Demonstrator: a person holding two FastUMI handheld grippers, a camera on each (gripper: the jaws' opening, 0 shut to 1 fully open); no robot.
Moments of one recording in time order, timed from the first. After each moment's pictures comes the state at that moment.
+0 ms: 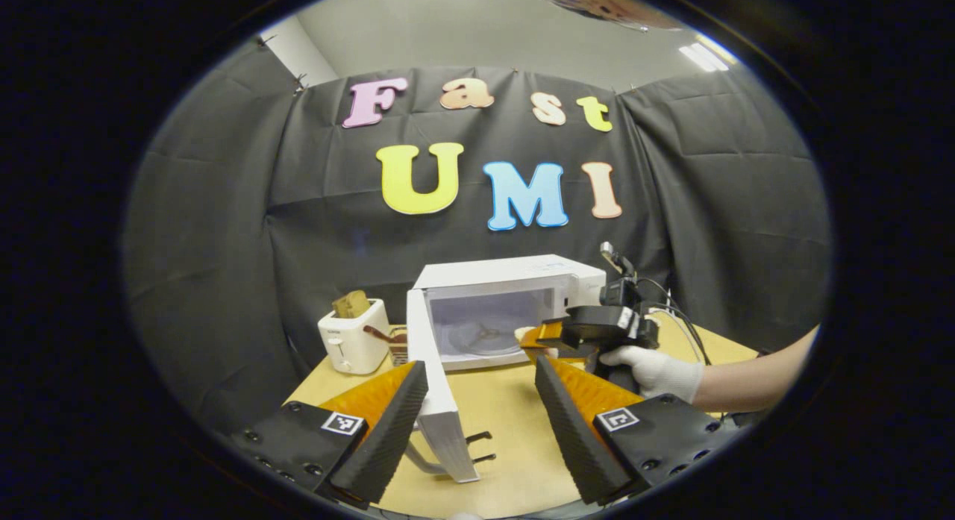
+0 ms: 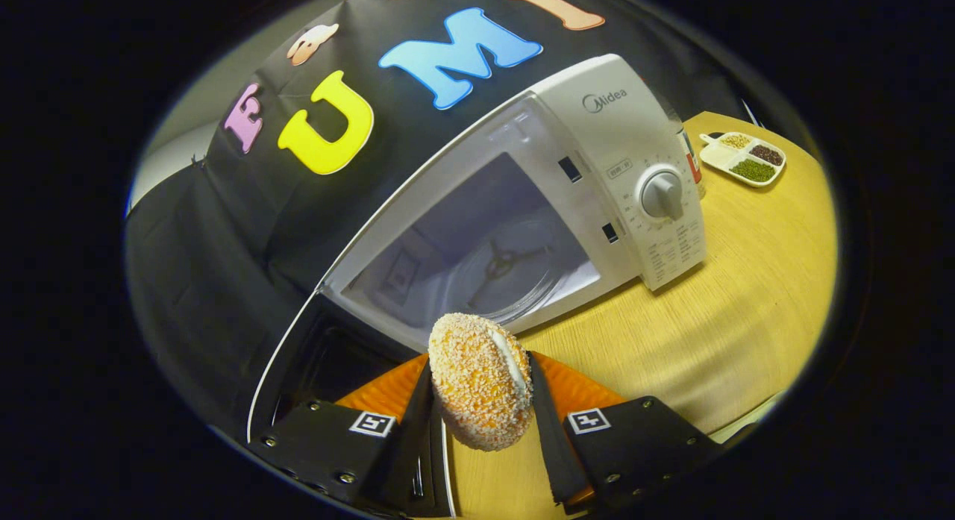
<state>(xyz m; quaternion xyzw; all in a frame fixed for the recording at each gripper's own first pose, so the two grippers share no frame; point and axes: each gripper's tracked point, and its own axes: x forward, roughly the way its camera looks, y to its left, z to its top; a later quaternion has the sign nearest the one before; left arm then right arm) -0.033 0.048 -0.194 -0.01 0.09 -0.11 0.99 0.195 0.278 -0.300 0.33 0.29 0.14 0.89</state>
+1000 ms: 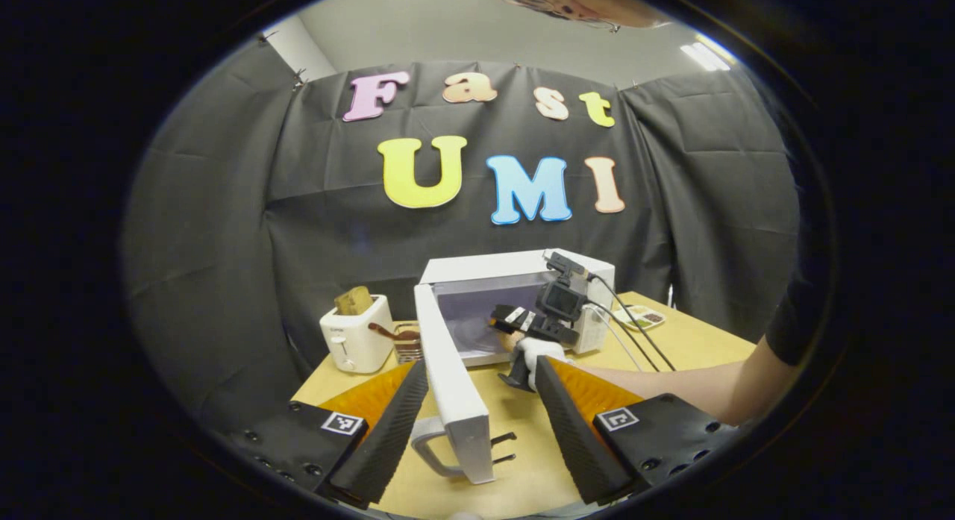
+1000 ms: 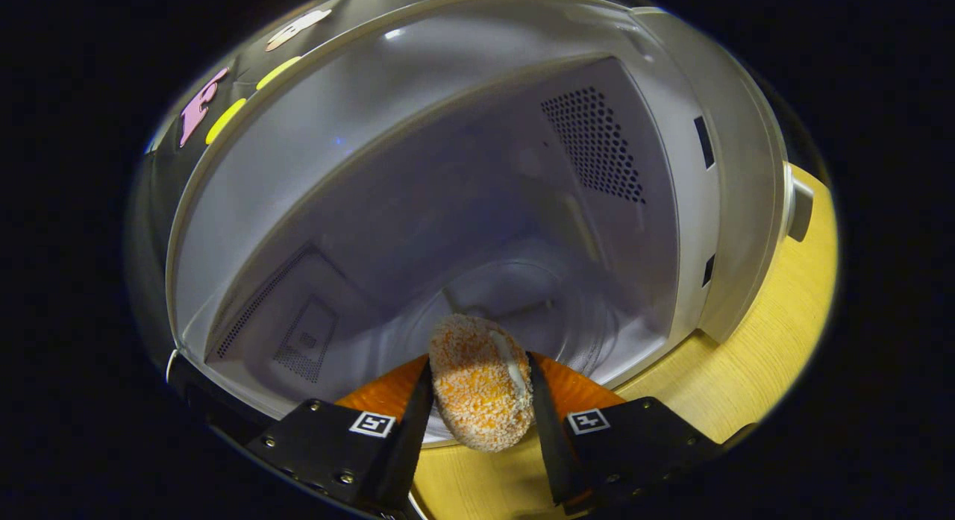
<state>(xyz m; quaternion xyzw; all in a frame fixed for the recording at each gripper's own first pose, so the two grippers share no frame) -0.017 0.070 -0.202 -0.01 0.10 -0.11 0.99 0.325 0.302 -0.344 0.27 0.25 0.00 0.93</state>
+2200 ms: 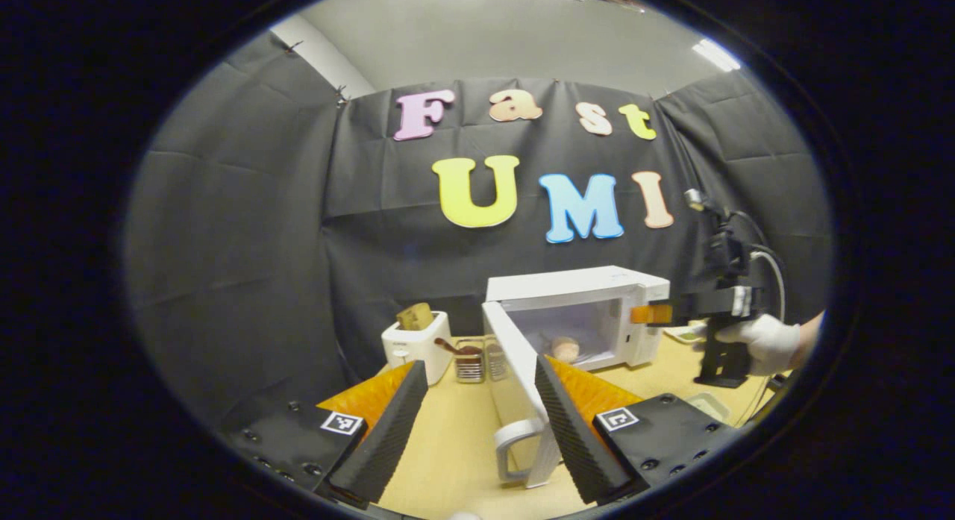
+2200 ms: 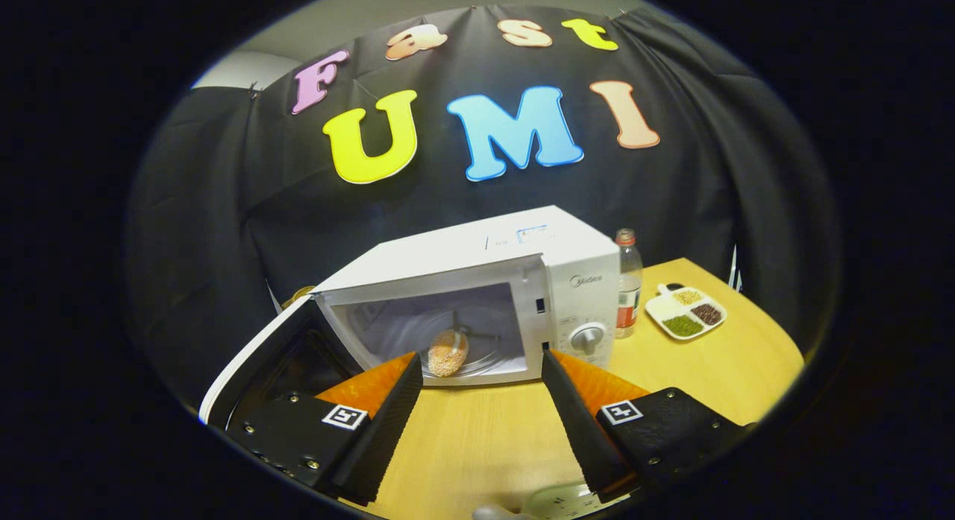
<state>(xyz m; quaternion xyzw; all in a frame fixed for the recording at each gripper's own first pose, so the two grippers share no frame) -0.024 0.161 -0.188 0.01 0.06 0.00 1.00 0.133 0.182 -0.198 0.08 0.15 0.09 0.98</state>
